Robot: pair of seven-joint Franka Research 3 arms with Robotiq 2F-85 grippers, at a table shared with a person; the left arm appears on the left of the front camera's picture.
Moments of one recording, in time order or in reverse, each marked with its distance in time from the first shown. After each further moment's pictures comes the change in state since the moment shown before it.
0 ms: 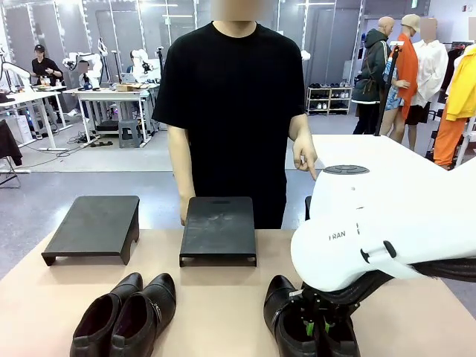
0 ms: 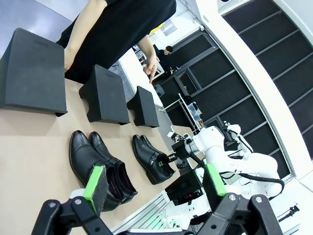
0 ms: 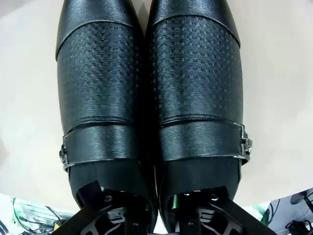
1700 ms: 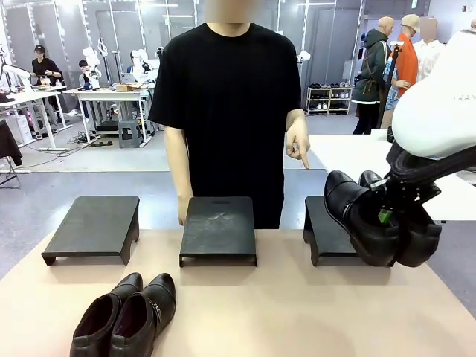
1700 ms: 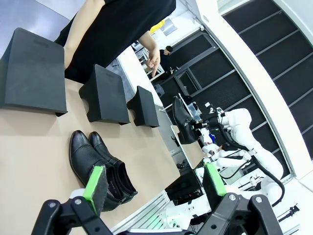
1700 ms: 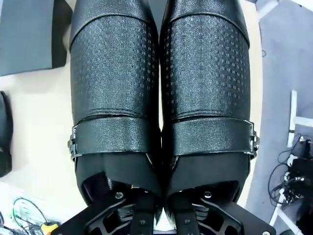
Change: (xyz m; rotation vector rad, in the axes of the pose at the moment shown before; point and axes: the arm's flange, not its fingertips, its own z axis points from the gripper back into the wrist) left arm 0.000 0.000 0.000 0.001 0.000 0.000; right arm 0.073 -0.145 0.197 0.040 -0.314 0.094
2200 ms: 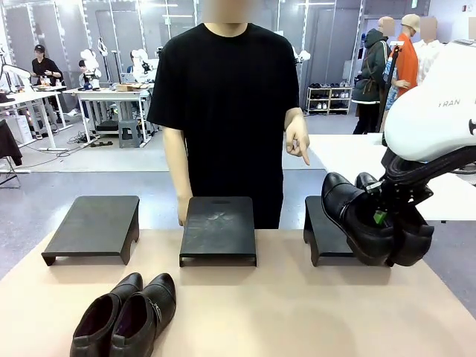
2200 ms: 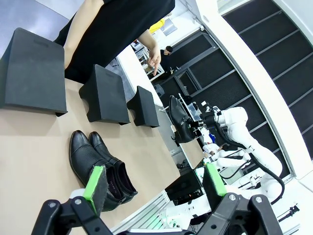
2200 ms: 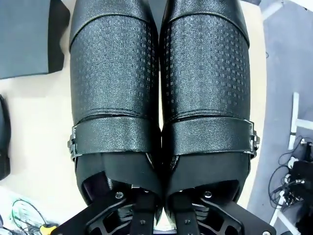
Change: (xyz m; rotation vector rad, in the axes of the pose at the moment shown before) left arm 0.000 0.000 0.000 0.000 0.000 0.000; right arm 0.009 -0.001 -0.016 0.005 0.010 0.006
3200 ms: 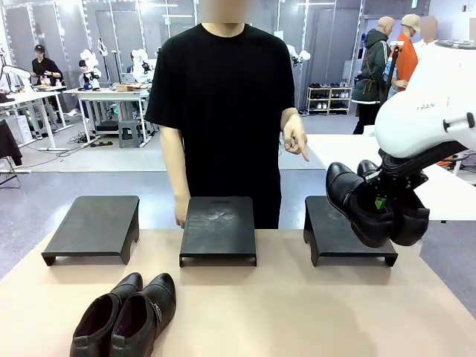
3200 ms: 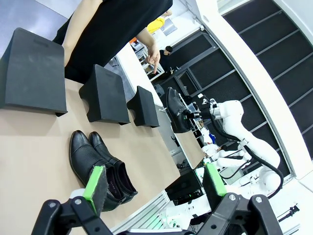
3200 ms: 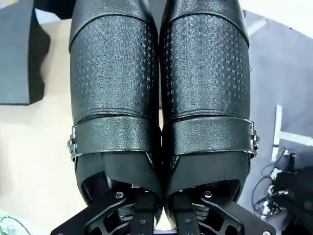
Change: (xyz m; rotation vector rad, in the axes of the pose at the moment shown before) left arm 0.000 0.000 0.000 0.000 0.000 0.000; right arm 0.054 -0.016 -0.014 -0.086 -0.057 0.034
